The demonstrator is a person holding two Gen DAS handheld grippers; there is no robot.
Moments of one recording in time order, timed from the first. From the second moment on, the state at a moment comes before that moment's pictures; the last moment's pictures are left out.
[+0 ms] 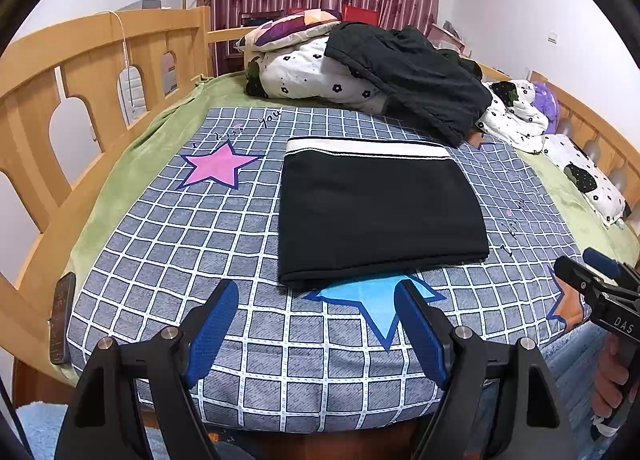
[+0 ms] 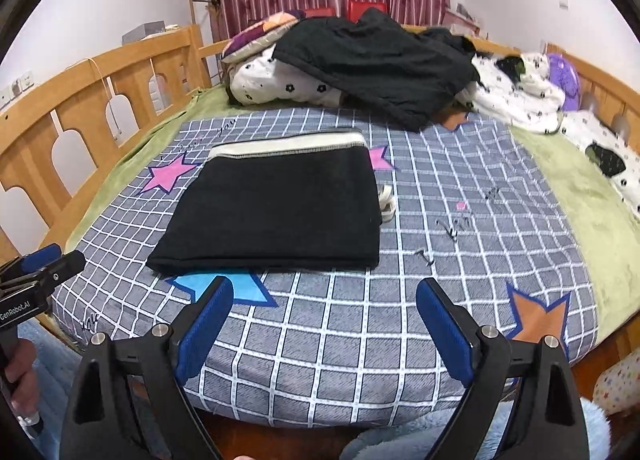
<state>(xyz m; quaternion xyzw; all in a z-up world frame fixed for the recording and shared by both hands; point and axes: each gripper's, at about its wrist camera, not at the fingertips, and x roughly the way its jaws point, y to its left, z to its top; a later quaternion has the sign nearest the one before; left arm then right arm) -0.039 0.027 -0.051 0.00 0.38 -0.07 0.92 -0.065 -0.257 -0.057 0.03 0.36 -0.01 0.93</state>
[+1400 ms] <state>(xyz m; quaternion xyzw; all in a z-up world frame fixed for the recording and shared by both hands) -0.038 0.022 -0.058 -0.01 0.39 -0.09 0.92 -0.061 -0.262 -0.060 0.05 0.36 -0.04 0.93</state>
